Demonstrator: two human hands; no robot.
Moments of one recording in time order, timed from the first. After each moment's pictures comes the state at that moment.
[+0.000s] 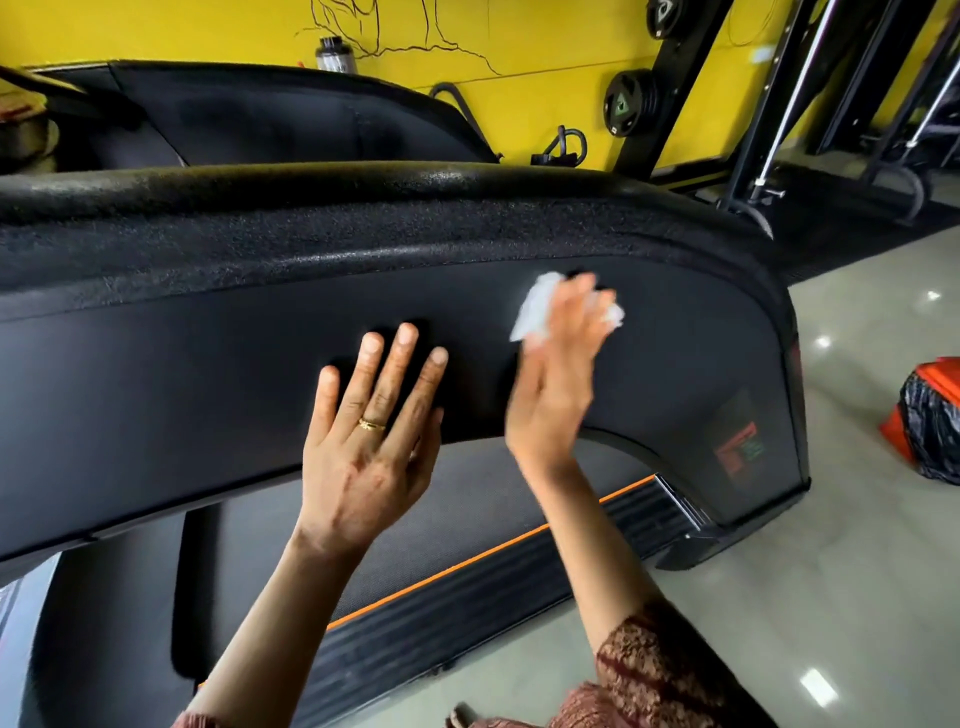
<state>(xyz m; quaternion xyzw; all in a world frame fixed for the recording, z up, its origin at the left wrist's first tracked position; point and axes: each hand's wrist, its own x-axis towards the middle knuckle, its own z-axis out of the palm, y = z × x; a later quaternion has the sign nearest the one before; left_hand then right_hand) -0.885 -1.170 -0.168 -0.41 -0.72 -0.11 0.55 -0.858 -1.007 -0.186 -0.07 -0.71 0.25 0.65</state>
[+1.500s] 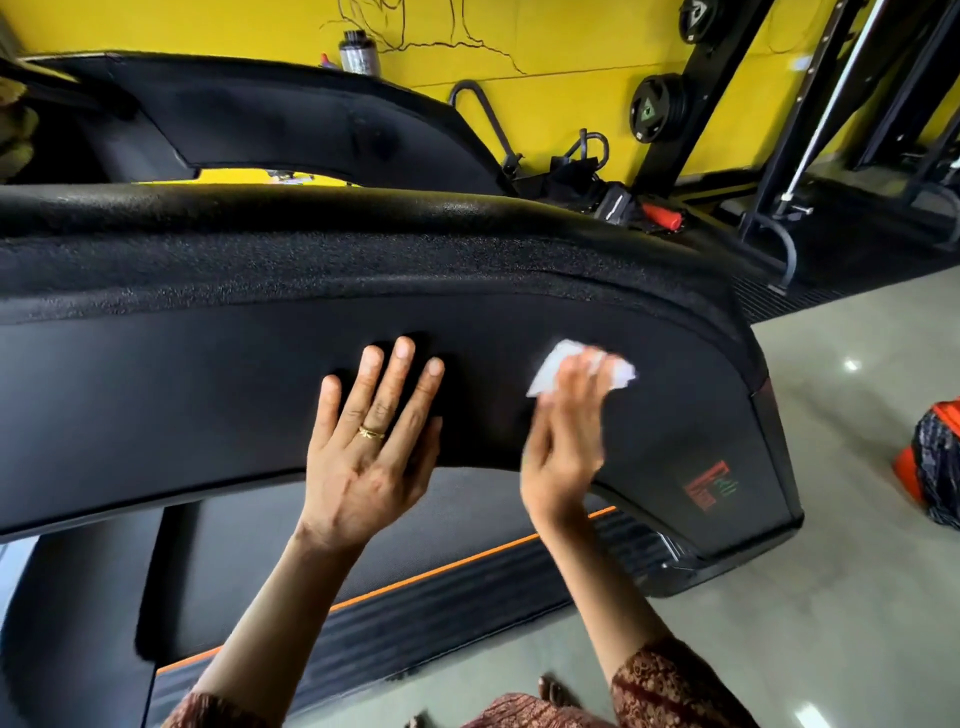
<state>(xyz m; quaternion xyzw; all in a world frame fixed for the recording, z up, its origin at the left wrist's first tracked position) -0.873 -1.093 -0.181 -0.39 -0.72 -0.09 0.57 -0.828 -0.924 -0.237 -0.07 -0.71 0.25 0.66</state>
